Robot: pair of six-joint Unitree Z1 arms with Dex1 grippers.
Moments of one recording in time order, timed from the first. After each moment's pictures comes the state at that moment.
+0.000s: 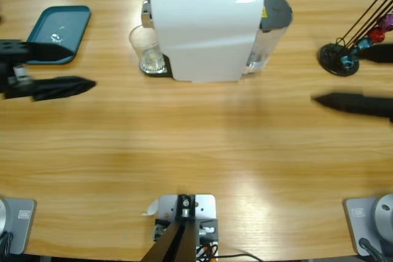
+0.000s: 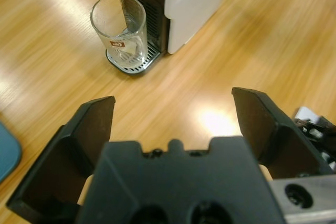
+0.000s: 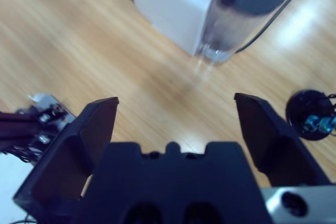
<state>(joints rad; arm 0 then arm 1) -0.66 1.17 -0.67 0.16 -0.28 0.11 0.93 1.15 -1.05 0.68 -0.15 0.18</state>
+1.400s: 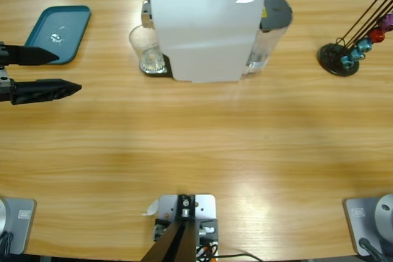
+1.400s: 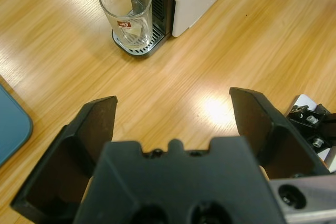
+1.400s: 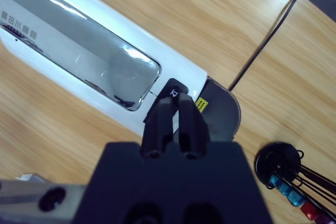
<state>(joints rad) -0.68 1.16 -0.76 0.33 -0.24 0.11 0.64 1.86 -1.91 1.01 -0.02 0.03</state>
